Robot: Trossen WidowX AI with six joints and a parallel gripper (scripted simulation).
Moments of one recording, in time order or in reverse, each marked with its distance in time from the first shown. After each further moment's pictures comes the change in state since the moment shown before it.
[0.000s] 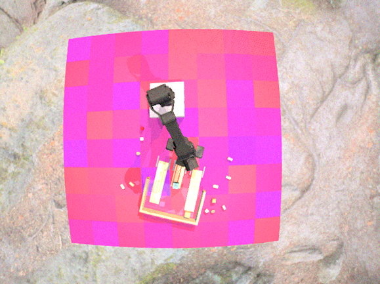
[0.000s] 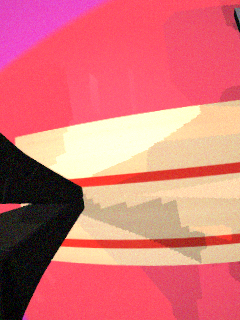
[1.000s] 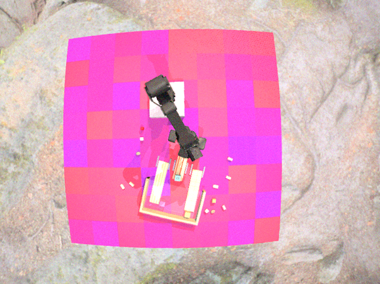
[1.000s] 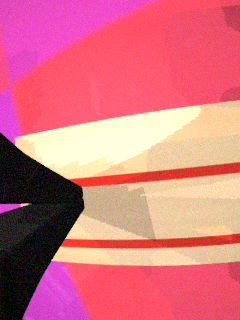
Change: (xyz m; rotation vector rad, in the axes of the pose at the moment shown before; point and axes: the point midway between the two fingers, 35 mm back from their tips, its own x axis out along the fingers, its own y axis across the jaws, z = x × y) arm -0.001 0.000 -0.044 0.000 0.002 0.003
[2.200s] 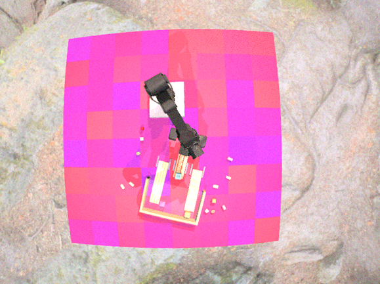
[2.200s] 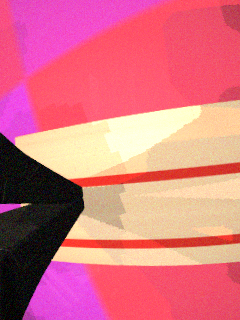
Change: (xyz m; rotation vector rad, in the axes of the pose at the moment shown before) arm 0.000 0.000 -0.011 -0.003 0.003 -0.001
